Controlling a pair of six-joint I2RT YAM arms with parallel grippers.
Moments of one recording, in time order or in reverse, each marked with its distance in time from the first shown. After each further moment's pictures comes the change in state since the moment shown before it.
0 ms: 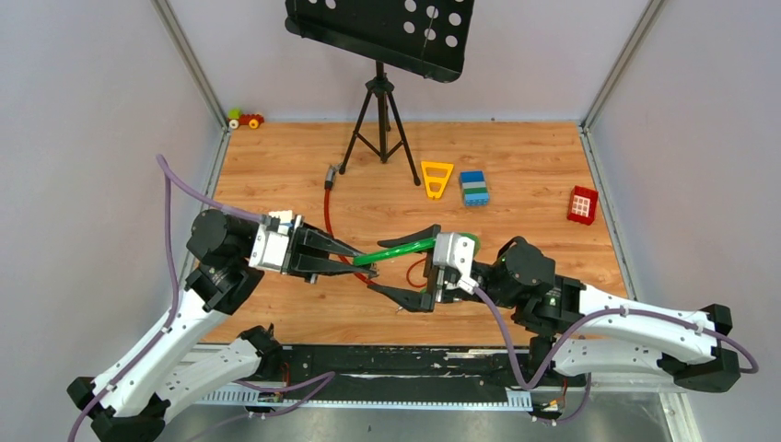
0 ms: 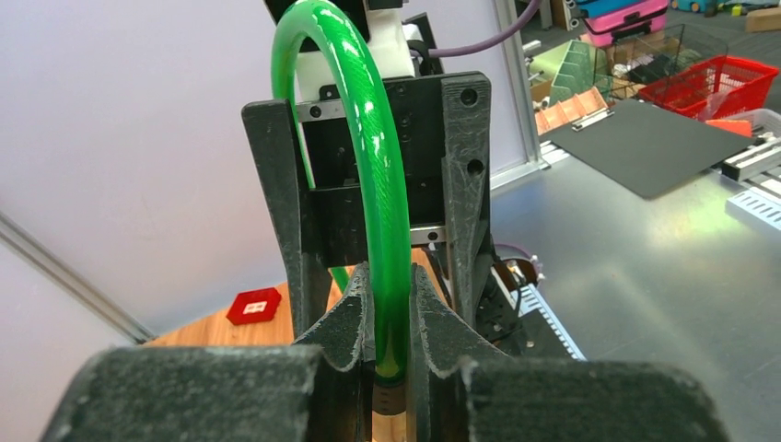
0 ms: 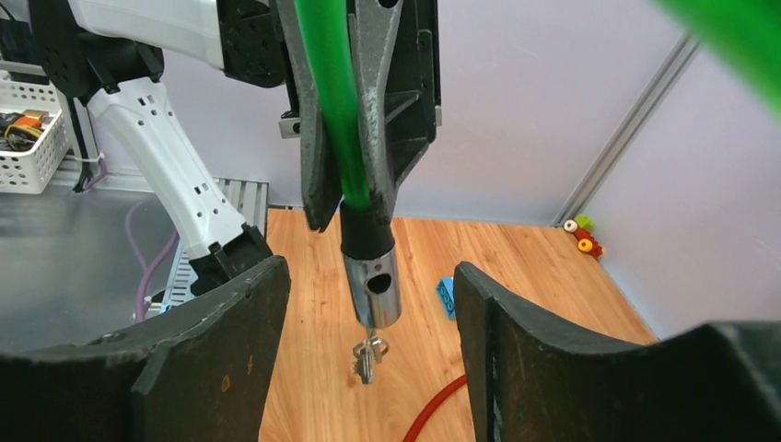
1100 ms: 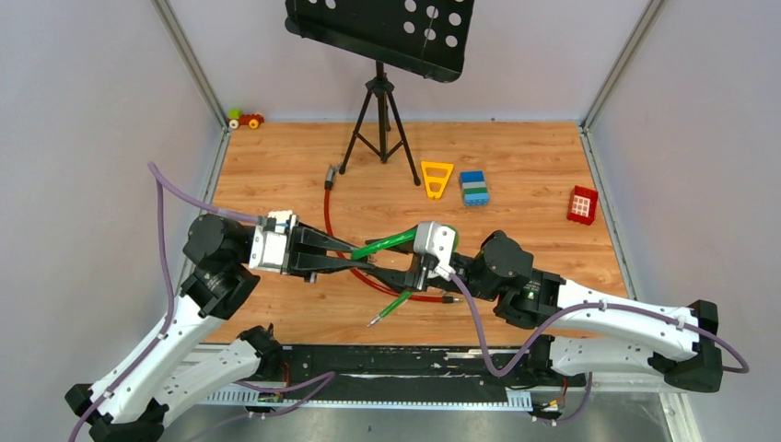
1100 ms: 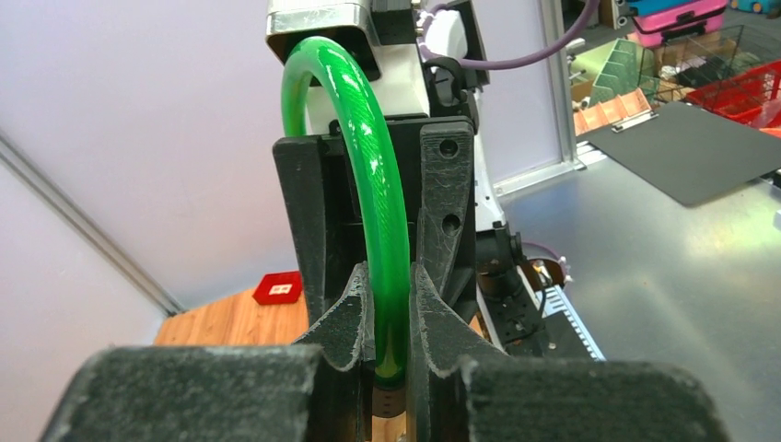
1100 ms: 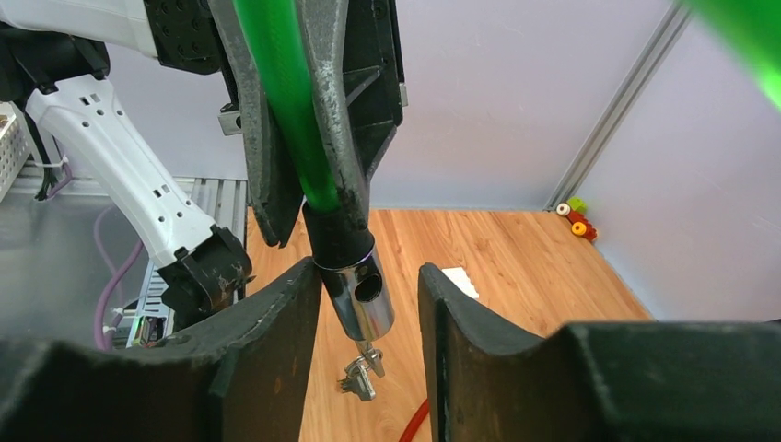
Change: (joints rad) left arm 0.006 -0.036 -0.023 -0.045 -0.080 0.030; right arm -0.052 0.098 -0.007 0.087 0.005 0.024
